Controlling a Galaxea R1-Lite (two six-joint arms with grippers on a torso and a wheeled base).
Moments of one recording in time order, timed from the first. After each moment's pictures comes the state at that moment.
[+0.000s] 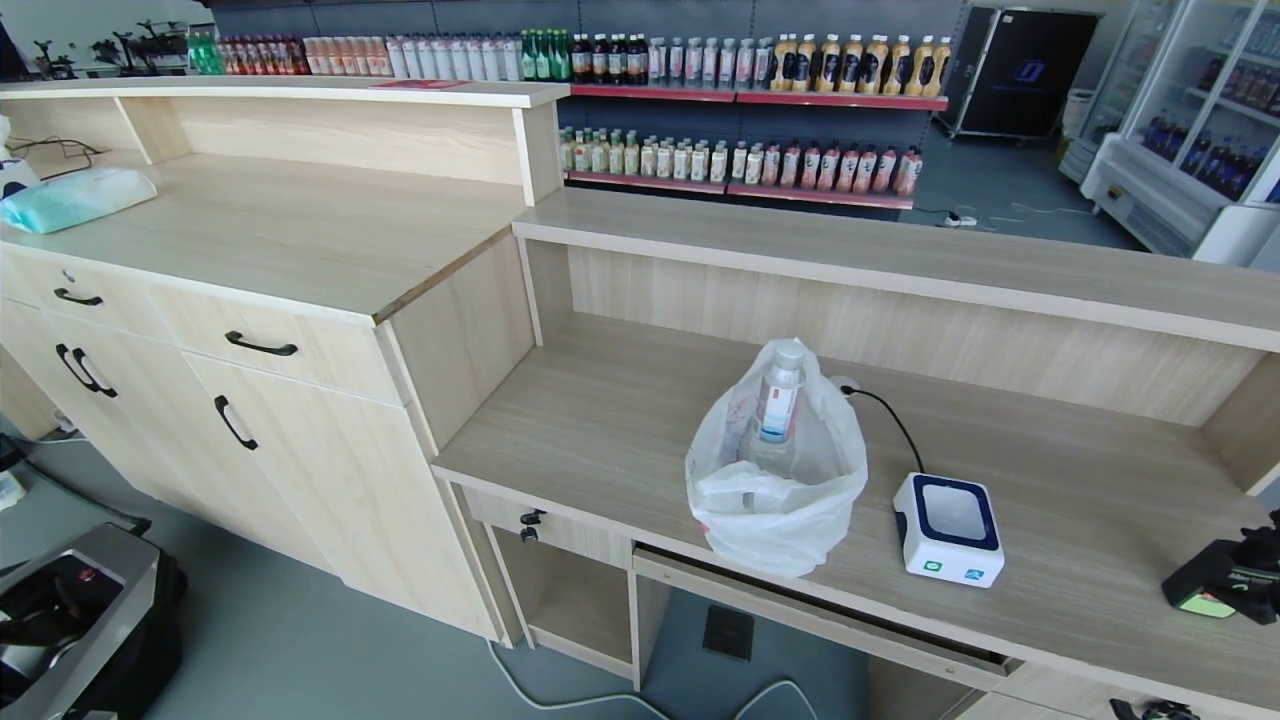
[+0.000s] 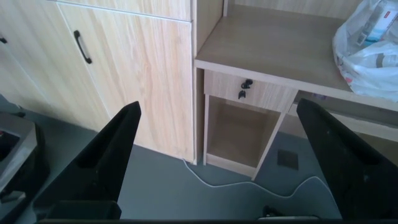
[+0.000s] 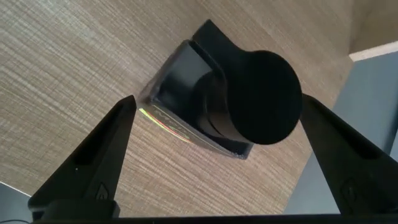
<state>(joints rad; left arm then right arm) 0.00 0.00 0.00 0.00 -0.02 0.00 -0.90 2.28 -1.00 -0.53 0.66 -1.12</state>
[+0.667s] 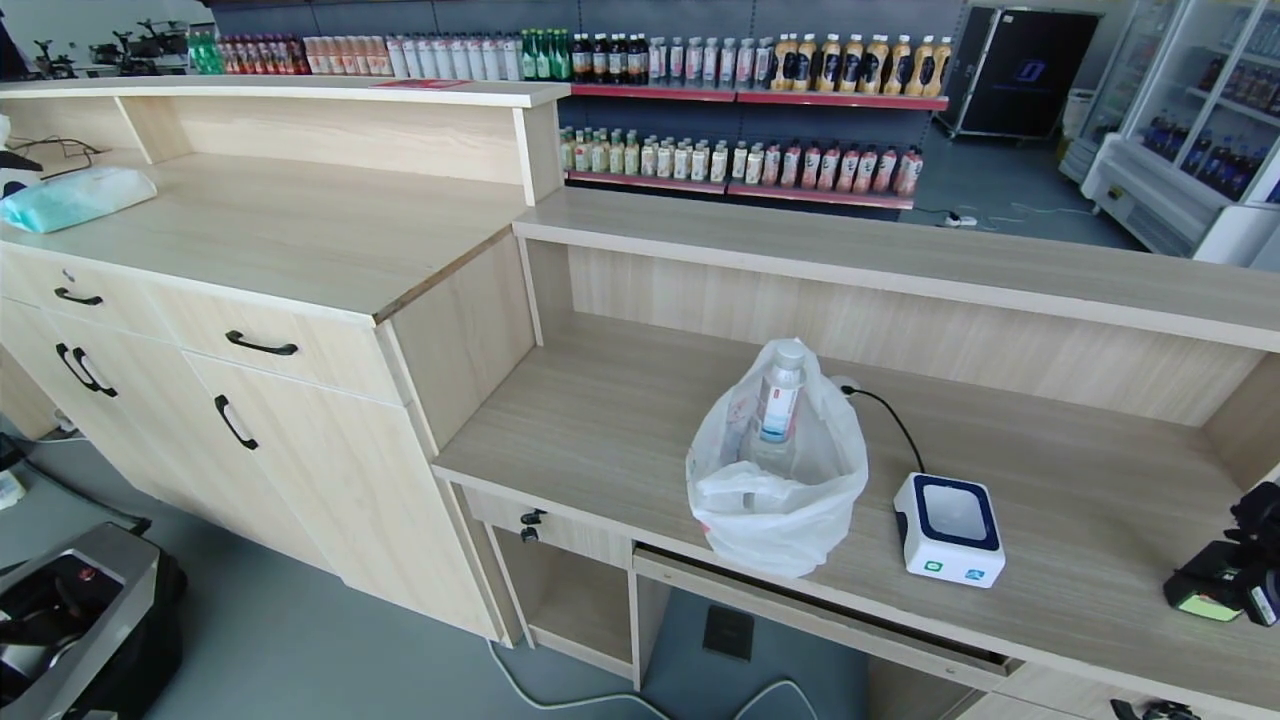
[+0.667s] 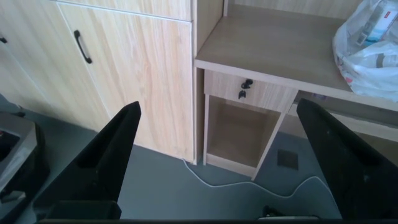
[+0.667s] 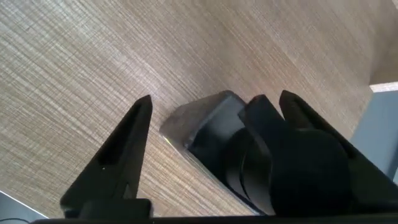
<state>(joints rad) 0.00 0.00 0.00 0.00 -0.02 0.00 -0.84 2.29 -0.99 -0.54 0.65 -1.13</state>
